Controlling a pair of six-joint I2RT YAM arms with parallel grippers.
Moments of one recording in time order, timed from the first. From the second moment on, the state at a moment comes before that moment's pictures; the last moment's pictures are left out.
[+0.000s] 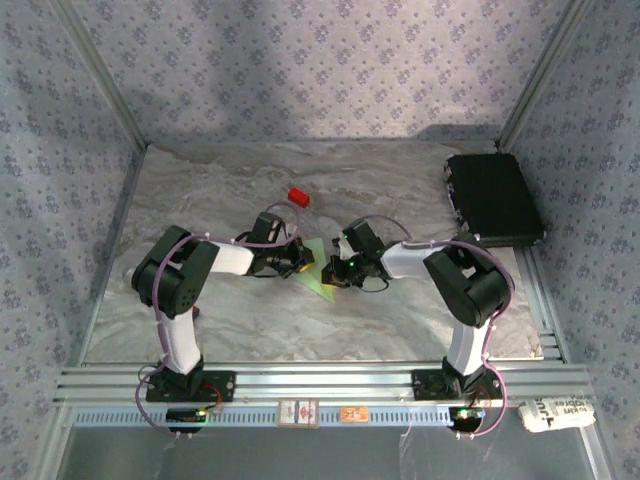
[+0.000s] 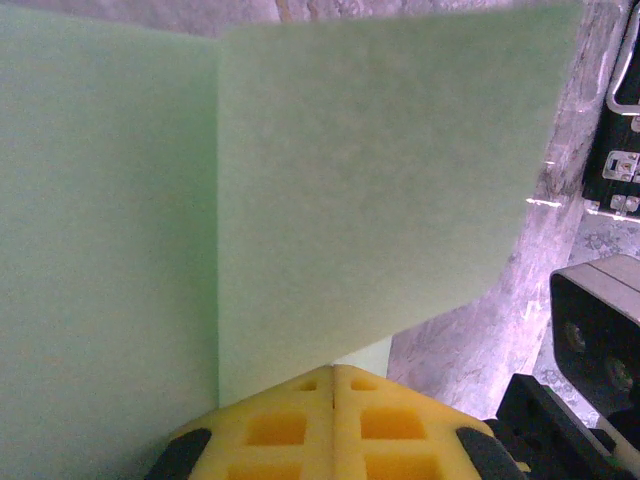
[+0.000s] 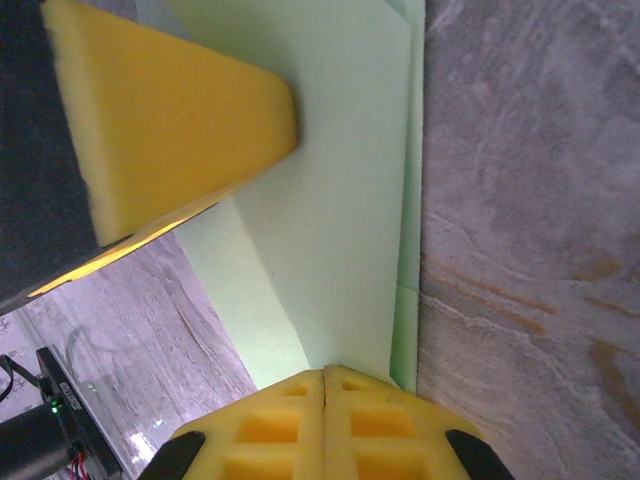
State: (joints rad) left arm -0.52 1.88 0.82 0.23 0.58 -1.01; right arm 0.64 1.82 0.86 -0.03 -0.55 0.71
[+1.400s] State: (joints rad) left arm -0.58 1.85 0.90 -0.04 0.55 -0.92; right arm 0.63 1.81 0.83 0.01 -0.54 0.72
